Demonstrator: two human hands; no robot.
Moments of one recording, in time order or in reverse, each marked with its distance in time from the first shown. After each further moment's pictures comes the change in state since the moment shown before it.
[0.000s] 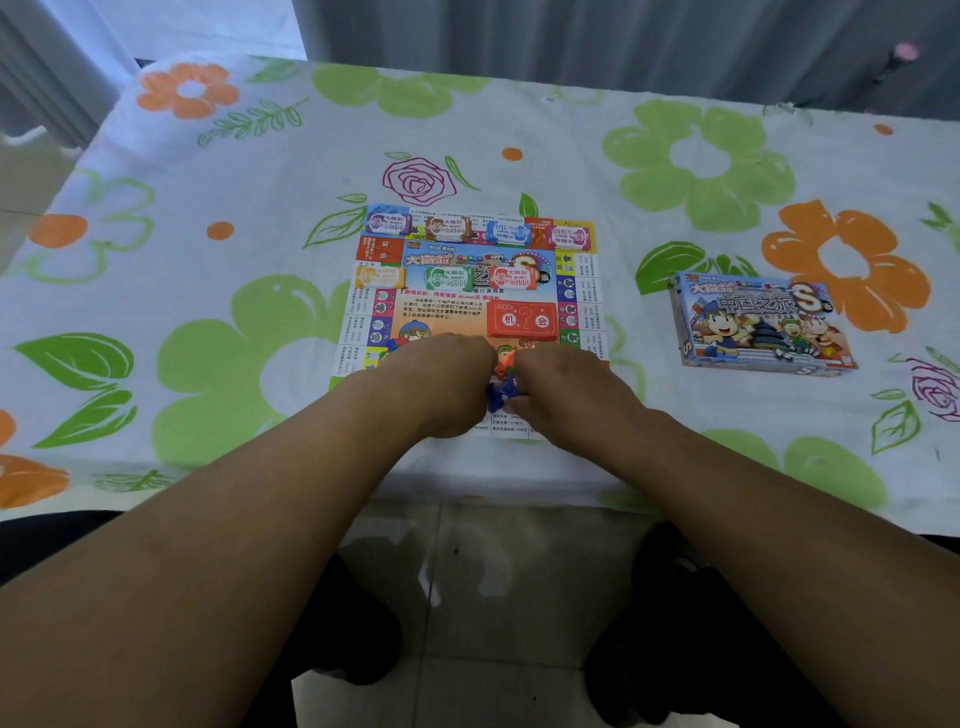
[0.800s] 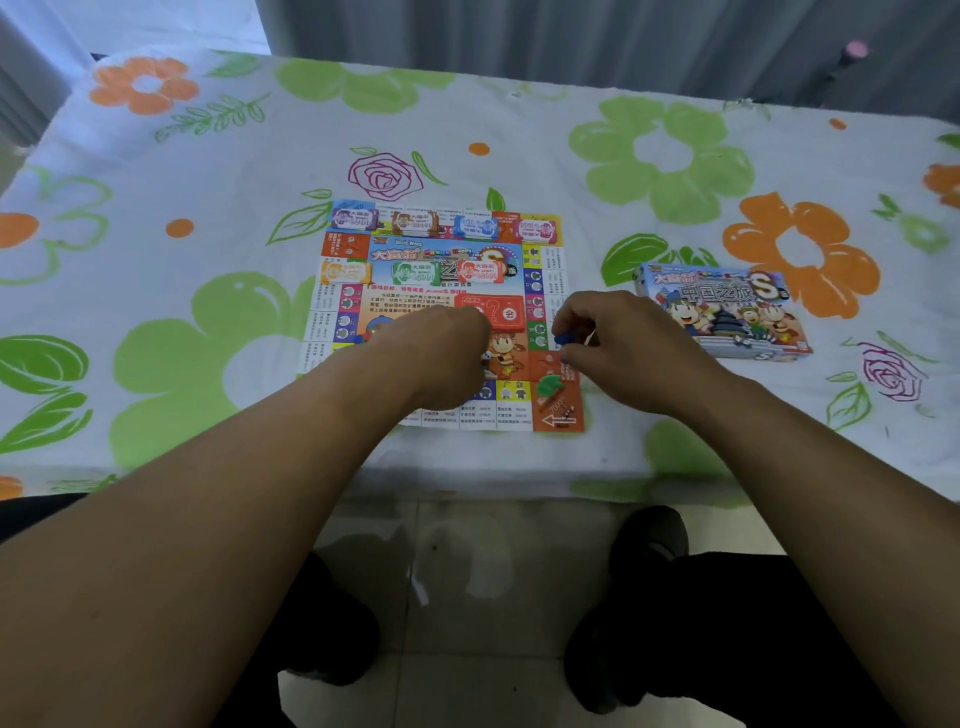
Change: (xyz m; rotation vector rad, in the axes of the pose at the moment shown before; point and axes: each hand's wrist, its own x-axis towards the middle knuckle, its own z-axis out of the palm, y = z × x) left_hand 0.005 0.020 -0.018 -0.079 0.014 -0.001; right_hand -0.022 0.067 -0.046 0.226 0.098 0.088
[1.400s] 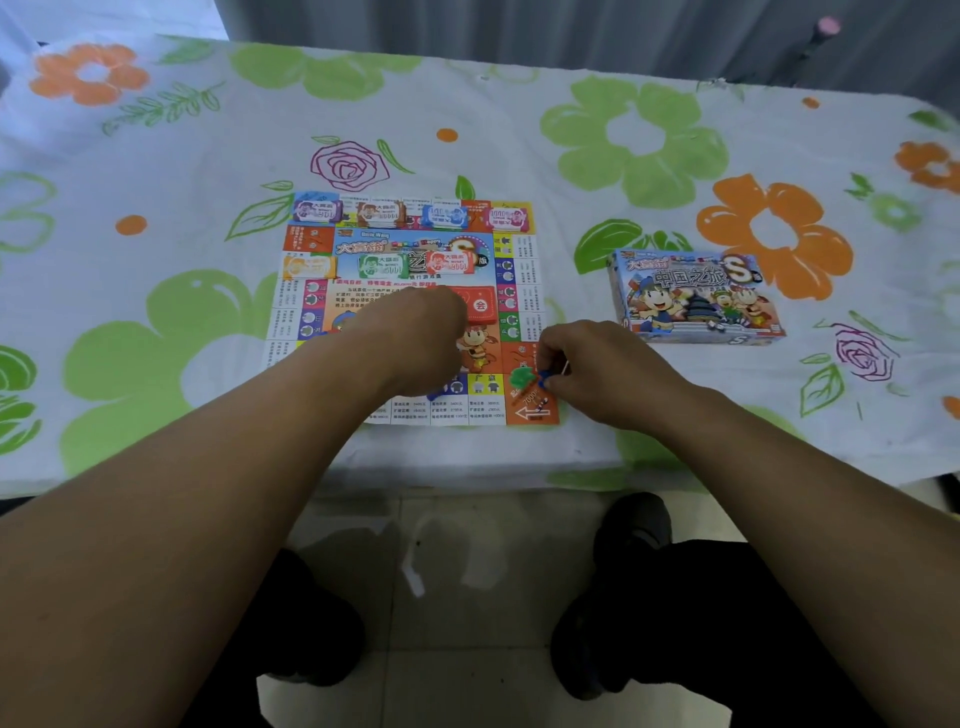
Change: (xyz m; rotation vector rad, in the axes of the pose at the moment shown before) left_hand 0.008 0.013 -0.005 -0.051 0.030 -0.027; right_hand -0.005 0.027 0.023 -0.118 -0.123 -0.007
